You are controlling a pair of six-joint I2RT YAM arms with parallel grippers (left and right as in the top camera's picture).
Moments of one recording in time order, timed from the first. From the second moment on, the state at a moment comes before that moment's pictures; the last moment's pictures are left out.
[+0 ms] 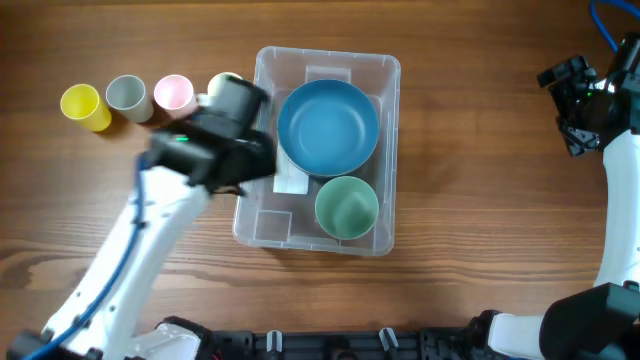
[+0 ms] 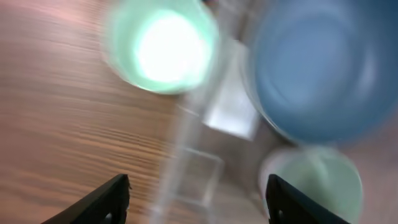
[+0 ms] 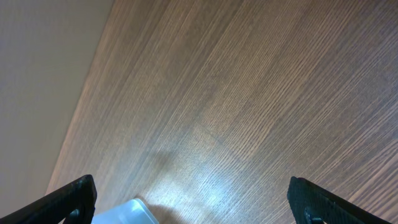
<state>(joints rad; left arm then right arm) -0.34 1.41 1.34 -1.15 -0.10 -0.62 -0.33 1.54 1.43 -0.86 -0.09 0.77</state>
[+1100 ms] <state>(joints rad) 0.09 1.68 1.21 -0.97 0.05 -0.55 -0.33 1.54 1.43 -0.86 -0.09 0.77</state>
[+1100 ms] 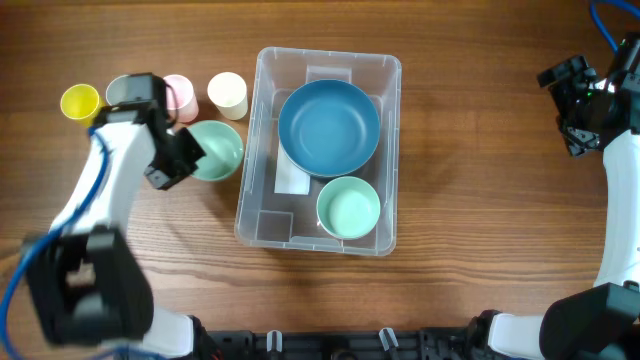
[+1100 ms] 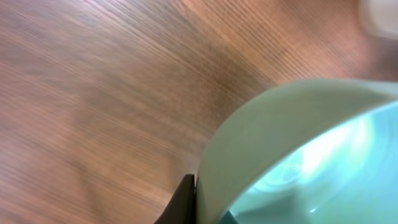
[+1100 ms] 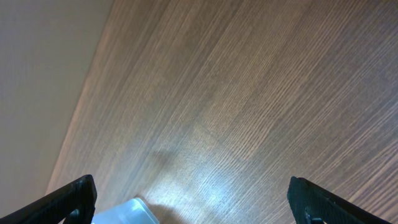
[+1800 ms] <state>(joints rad) -0.54 1.38 1.20 -0.97 0.08 -0.56 -0.33 1.54 1.43 -0.86 -0.09 0.77</state>
